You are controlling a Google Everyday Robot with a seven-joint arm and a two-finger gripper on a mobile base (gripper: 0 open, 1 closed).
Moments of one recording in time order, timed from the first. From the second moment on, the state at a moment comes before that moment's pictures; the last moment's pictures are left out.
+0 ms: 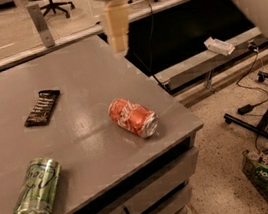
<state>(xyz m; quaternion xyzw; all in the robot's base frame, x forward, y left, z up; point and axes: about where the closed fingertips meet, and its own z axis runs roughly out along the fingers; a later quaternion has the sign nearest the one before) 0.596 0.037 1.038 -0.83 0.49 -0.07 0.25</state>
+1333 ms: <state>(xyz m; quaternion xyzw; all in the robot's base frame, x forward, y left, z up) 0.584 0.112 0.973 -0.89 0.40 -0.05 0.23</state>
